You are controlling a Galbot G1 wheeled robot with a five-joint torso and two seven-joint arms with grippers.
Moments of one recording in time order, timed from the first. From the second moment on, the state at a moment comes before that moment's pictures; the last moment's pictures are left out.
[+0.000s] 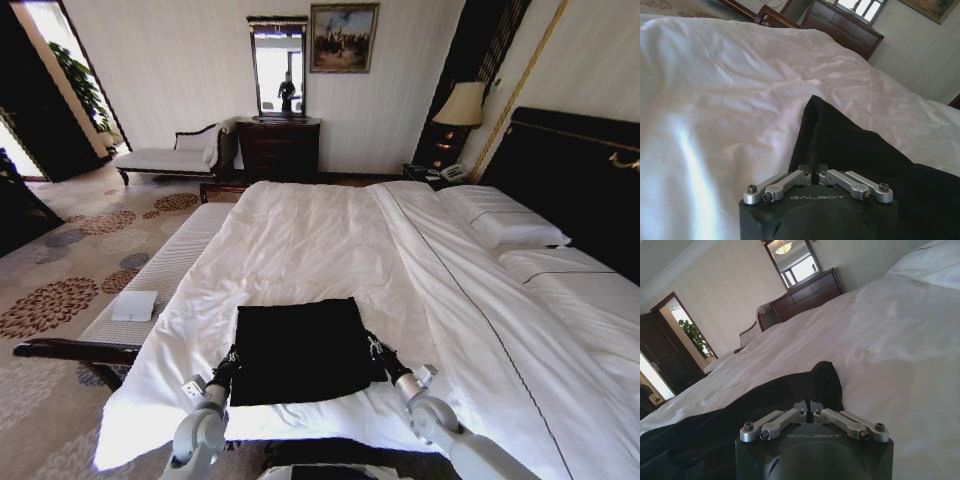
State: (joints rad) left arm 1.54 -1.41 -0.53 -1.86 -0.69 0.17 -0.14; right arm -1.34 0.85 0.07 1.68 1.07 0.31 -0.02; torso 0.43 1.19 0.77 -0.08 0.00
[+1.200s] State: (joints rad) left arm 1.52 -1.35 -0.56 -1.85 -0.83 0.19 -0.12; right arm -1.34 0.86 0.09 1.65 1.07 0.34 -0.06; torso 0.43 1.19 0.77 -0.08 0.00
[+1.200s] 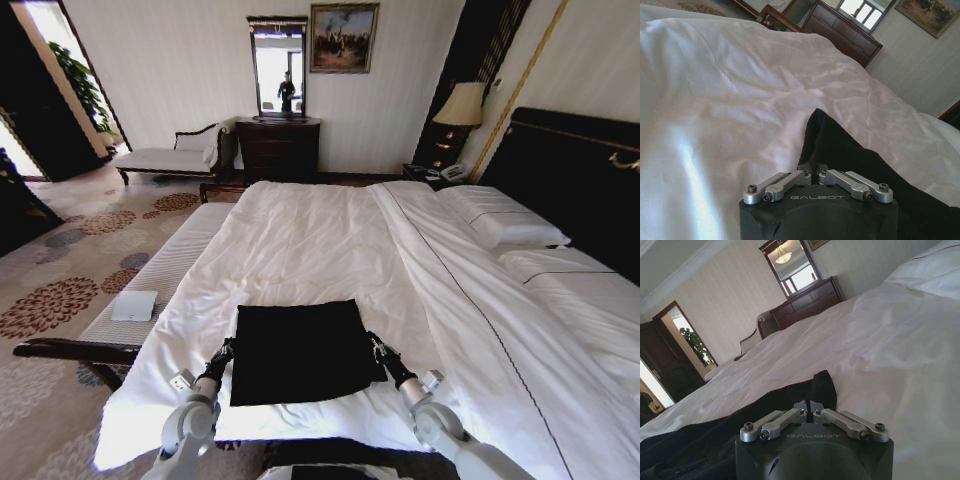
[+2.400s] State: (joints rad) left arm 1.13 -1.39 -0.50 -1.56 -0.75 0.16 -0.11; right arm -1.33 1.03 0.26 1.67 0.95 0.35 0.01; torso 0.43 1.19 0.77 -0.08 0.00
